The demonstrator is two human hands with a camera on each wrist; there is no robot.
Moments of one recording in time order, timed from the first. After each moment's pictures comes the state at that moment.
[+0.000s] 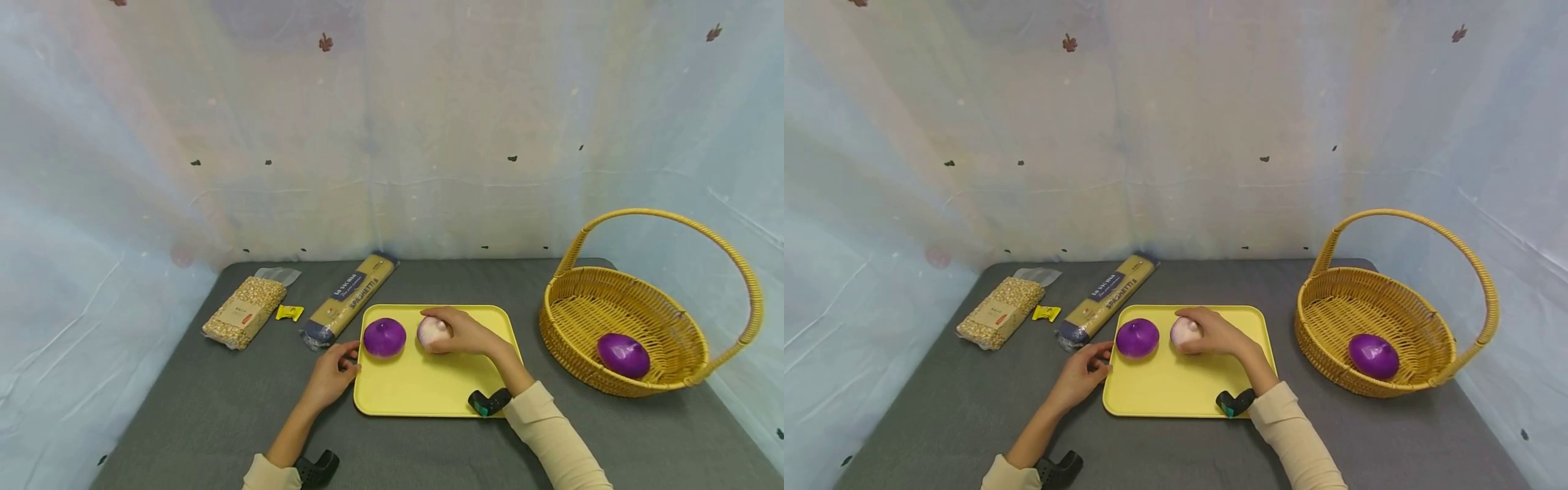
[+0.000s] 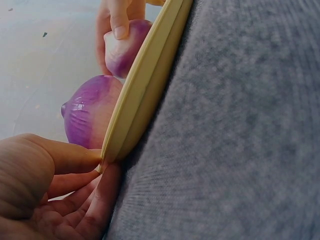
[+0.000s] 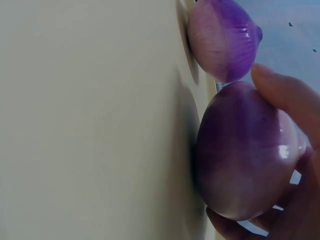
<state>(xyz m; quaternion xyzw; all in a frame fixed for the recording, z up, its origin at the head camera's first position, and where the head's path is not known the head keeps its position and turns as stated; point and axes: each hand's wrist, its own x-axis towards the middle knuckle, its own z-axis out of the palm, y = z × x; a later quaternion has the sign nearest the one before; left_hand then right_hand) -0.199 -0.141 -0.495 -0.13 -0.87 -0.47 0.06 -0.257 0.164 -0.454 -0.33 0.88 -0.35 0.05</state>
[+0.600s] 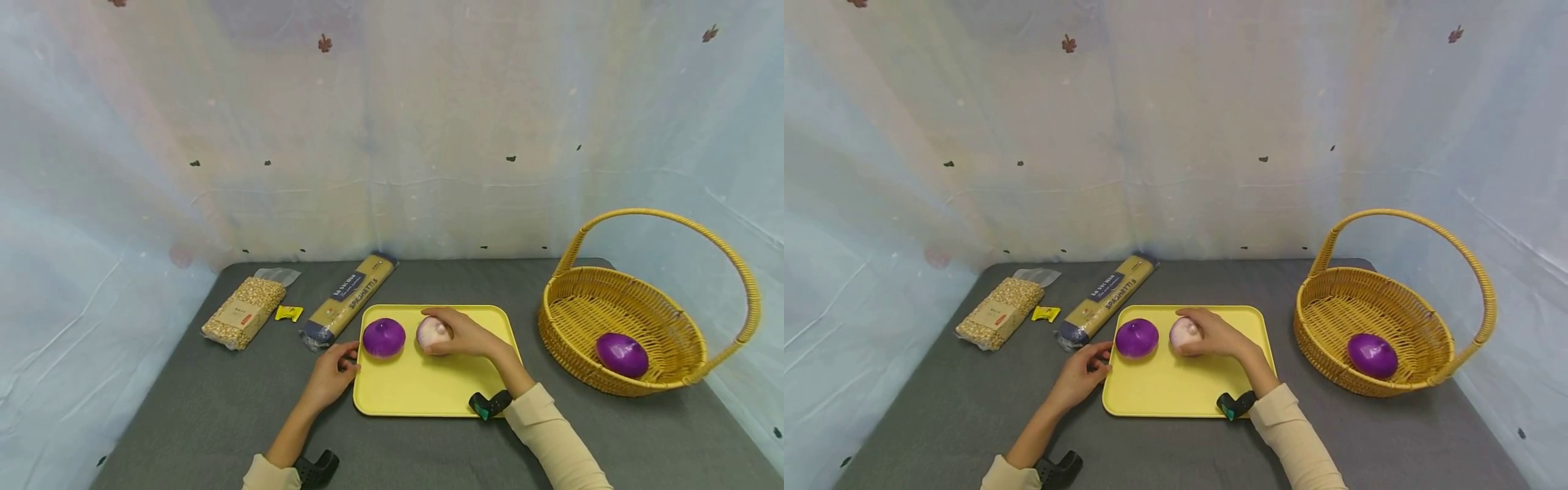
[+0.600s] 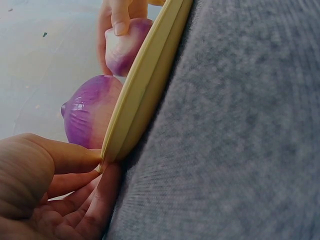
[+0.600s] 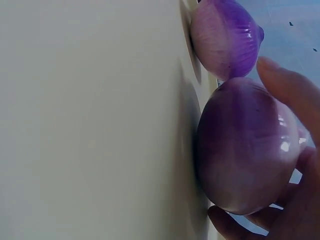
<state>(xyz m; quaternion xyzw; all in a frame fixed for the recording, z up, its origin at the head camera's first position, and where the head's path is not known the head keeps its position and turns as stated) -0.199 -0.141 -0.495 -0.13 -0.88 -0.46 0.05 -0.253 0.165 -0.455 -0.32 0.88 -0.35 0.05</state>
